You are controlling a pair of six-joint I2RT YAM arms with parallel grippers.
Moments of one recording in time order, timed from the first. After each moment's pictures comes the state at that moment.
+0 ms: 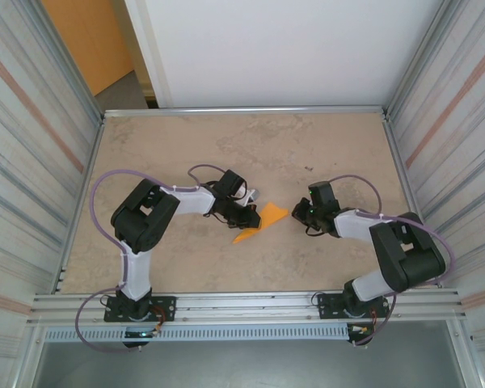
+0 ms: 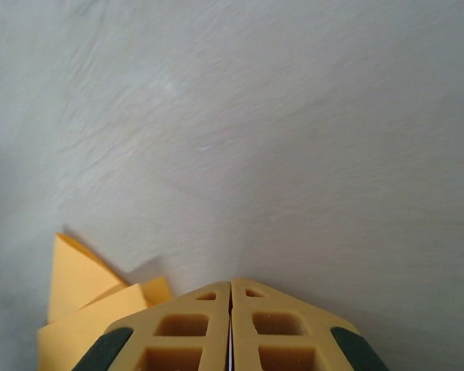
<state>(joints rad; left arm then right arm) -0.69 1.98 1.09 -0.21 0.67 -0.53 0.36 1.46 0.52 0.03 -0.11 0.87</state>
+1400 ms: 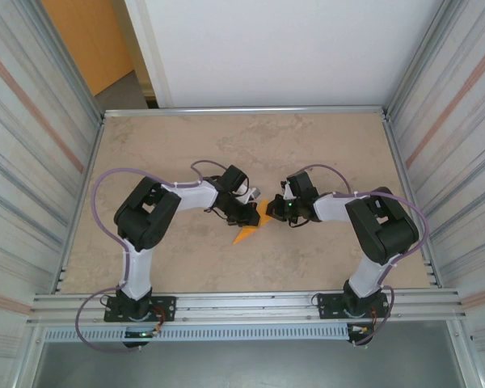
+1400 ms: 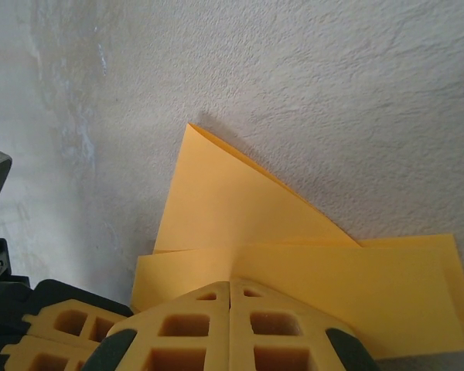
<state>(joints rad) -0.68 2.01 1.19 -0.37 0.66 -0.48 0.47 1.73 0.74 0.04 -0.42 0.77</state>
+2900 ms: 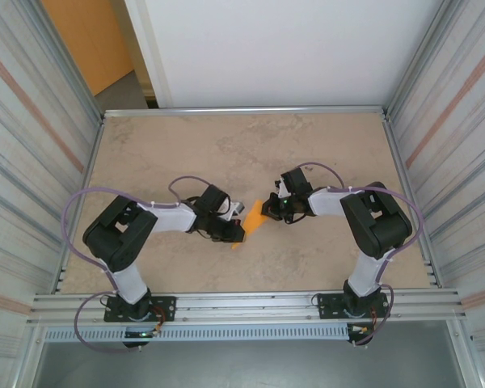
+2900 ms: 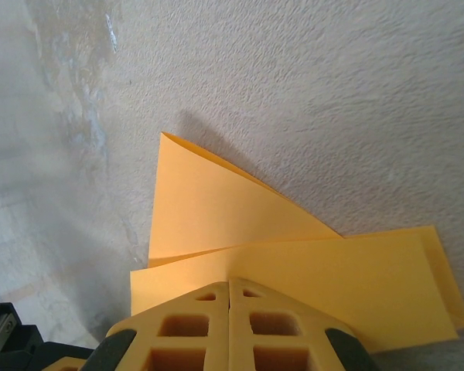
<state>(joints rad) -0.68 1.74 0.76 -0.13 0.62 -0.50 0.48 1.79 0.82 -0.05 -0.47 0.77</state>
